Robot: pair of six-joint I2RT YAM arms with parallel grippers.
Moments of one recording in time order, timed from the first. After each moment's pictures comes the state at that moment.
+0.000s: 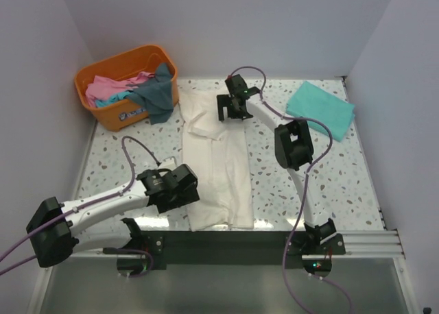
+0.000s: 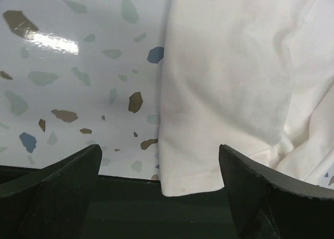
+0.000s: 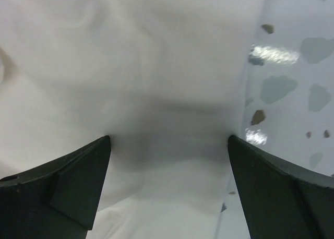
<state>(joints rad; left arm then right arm) -0.94 1.08 0.70 -0.91 -0.29 -1.27 0.50 2.46 2.15 -0.69 0.10 0.33</state>
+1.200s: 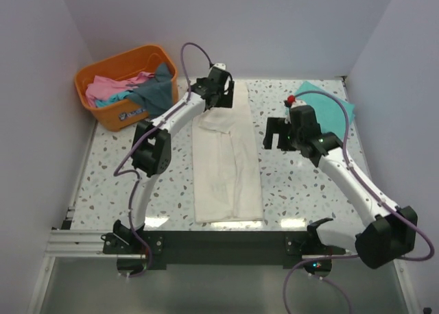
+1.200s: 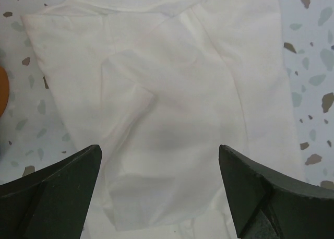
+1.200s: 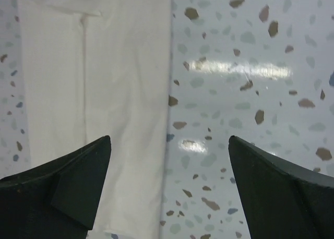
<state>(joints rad) -0.53 2.29 2.10 -0.56 -0.33 -0.35 0.38 1.28 1.14 -0.59 0.04 0.33</state>
